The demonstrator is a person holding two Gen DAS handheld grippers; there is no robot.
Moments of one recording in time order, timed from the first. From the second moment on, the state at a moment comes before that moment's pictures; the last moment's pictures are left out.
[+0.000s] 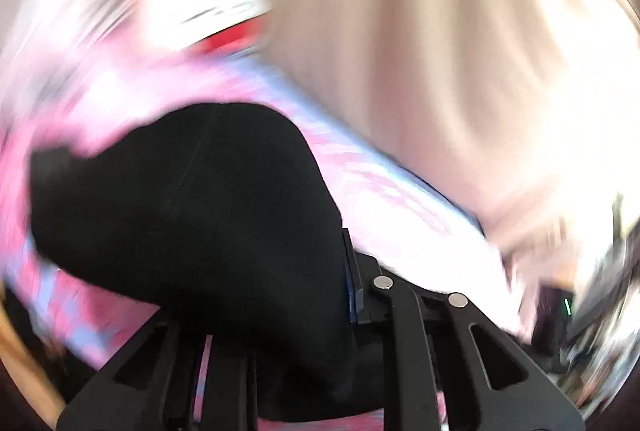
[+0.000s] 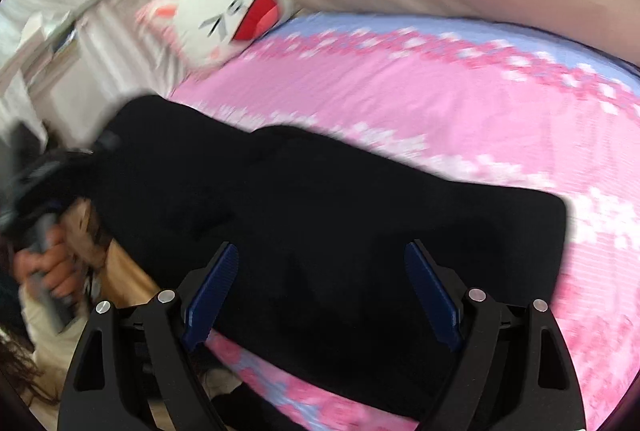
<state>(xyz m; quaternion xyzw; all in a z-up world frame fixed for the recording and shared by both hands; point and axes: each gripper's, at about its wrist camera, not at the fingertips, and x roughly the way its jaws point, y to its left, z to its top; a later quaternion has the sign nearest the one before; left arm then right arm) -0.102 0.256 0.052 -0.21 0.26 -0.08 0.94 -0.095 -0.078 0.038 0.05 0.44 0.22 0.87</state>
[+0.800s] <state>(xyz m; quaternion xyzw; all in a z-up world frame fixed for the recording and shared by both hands) -0.103 0.157 0.054 -0.09 0.30 0.03 0.95 -0.063 -0.164 0.015 0.11 0.48 0.30 0.82</state>
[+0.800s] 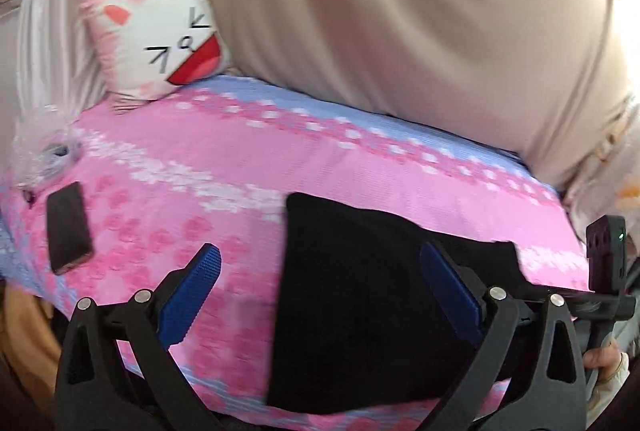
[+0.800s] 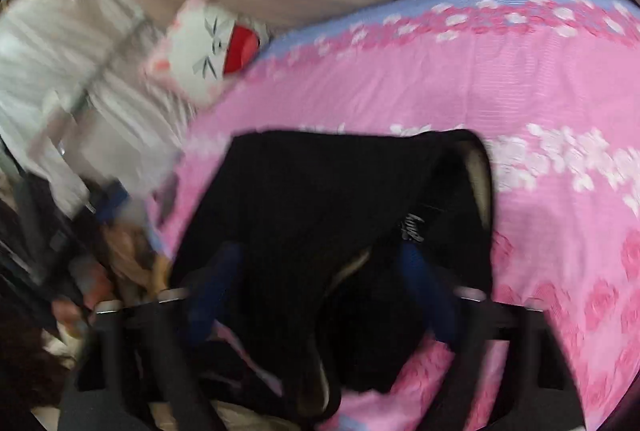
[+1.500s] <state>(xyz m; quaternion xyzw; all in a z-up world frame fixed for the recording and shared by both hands) -0.071 0.195 -0.040 -0.12 0.42 0.03 0.90 -0.053 -0.233 -0.031 0.20 0.52 0.16 0.81</state>
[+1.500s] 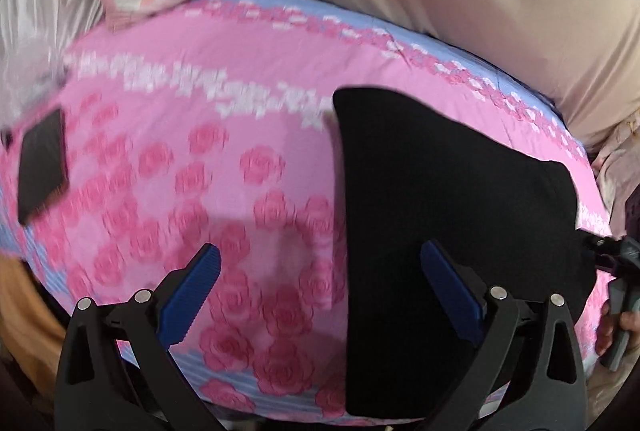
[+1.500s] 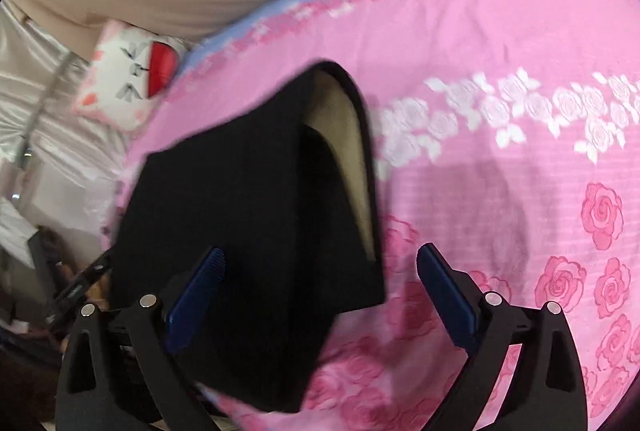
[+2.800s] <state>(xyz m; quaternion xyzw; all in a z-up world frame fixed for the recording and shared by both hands) -0.030 0.183 0.027 -0.22 0.36 -0.20 0.88 -0.087 -0.216 0.055 0.29 0.41 0.26 0.82</state>
